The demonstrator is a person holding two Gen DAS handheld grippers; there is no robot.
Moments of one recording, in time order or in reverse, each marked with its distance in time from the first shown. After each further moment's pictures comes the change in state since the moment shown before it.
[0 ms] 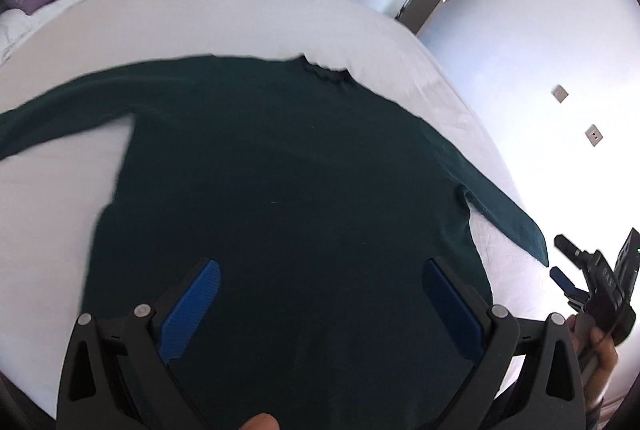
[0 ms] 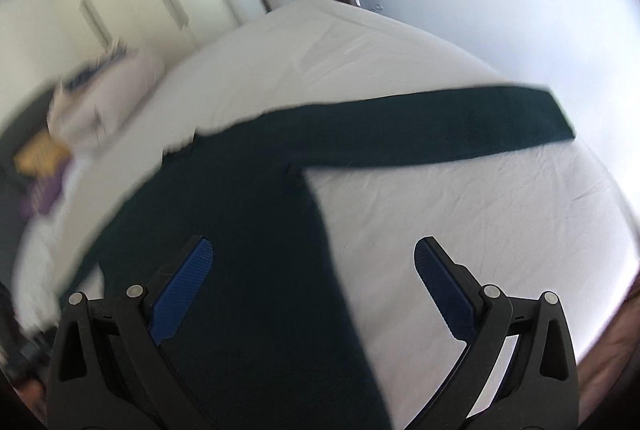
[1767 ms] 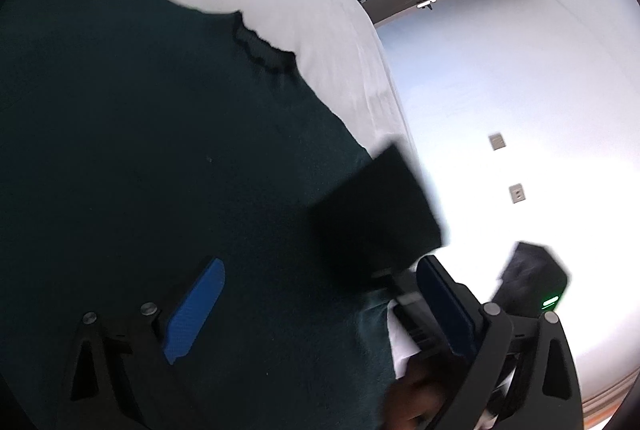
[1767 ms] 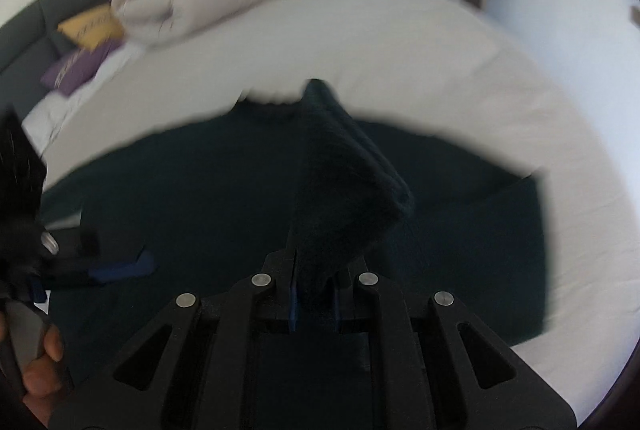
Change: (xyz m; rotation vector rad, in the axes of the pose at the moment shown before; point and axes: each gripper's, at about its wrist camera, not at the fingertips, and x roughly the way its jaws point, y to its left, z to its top) left arm 0.141 0.019 0.103 -0.261 0.155 -0.463; right arm 0.264 0.194 -0.012 -0.557 0.160 0.091
